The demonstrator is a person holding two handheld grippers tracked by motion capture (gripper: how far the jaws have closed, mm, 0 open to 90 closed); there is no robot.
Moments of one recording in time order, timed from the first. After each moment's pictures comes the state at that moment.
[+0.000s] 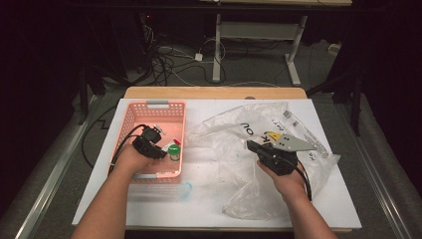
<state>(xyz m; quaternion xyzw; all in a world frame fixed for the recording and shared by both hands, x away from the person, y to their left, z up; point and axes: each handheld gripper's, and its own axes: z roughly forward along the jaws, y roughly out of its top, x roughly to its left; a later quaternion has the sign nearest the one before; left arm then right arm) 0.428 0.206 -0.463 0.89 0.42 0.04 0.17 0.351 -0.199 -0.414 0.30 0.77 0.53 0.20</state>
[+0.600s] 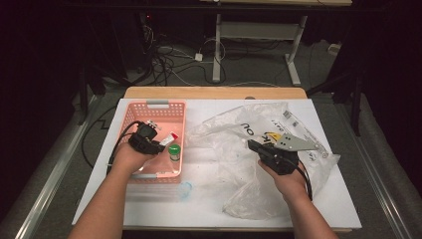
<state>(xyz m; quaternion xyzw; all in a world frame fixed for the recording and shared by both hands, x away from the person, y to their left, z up) 0.424 0.216 -0.444 0.86 0.45 0.07 0.23 0.352 -0.202 -0.413 0.30 0.76 0.54 0.20</state>
